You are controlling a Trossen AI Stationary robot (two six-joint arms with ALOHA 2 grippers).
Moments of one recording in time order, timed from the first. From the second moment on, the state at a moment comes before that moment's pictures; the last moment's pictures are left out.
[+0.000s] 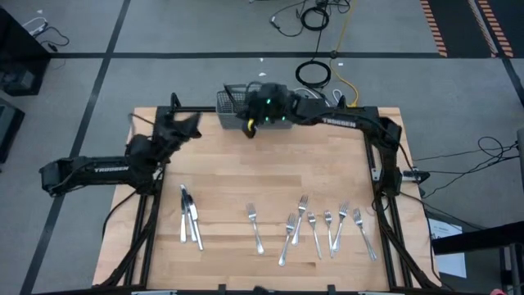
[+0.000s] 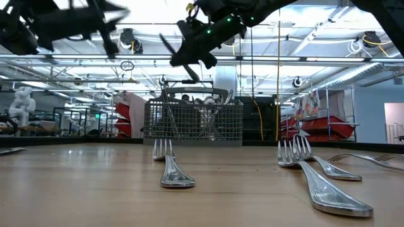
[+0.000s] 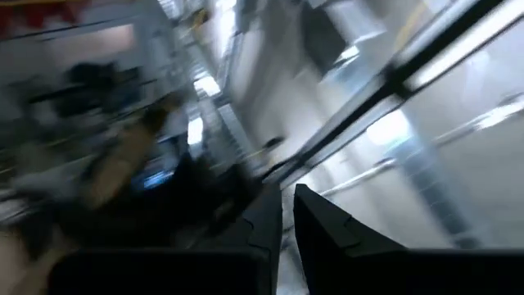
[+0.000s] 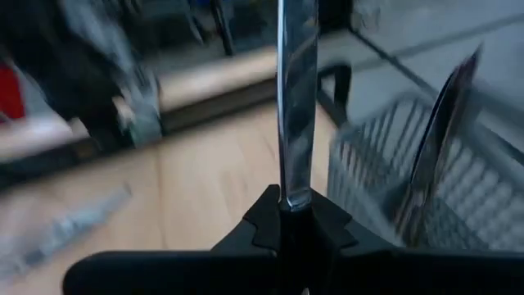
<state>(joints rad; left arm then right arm) 0.38 0.80 0.20 1.18 -0.15 -1.19 -0.37 1.96 1.71 -0.19 -0.11 0.14</state>
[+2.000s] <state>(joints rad) 0.66 0.63 0.20 0.79 0.05 -1.17 -0.54 2.34 1.98 0.19 -0.18 0.01</state>
